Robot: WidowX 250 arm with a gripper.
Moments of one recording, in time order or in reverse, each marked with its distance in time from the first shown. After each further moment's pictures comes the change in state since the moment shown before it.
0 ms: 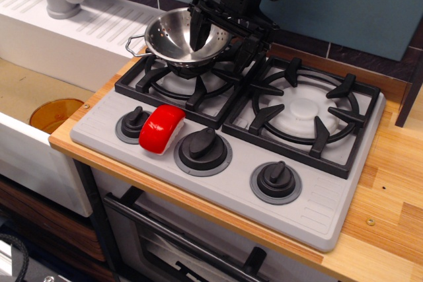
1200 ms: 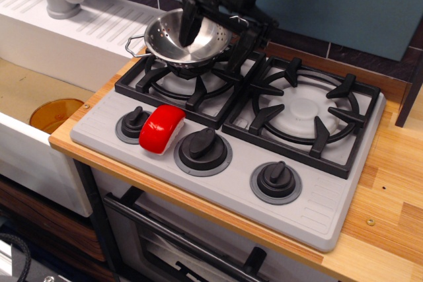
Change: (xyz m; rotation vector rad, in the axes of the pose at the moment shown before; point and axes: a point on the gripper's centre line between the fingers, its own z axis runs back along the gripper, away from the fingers) arm -0.031 -0.002 0.025 0.050 0.147 0.040
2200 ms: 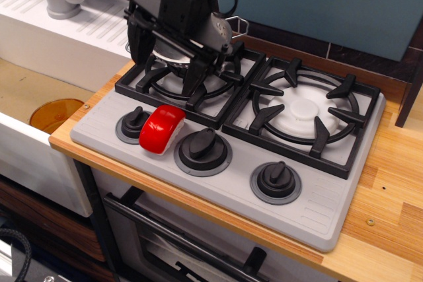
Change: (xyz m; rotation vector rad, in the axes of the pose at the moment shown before) arm -0.062 0.023 -0.011 0.018 -0.355 0.009
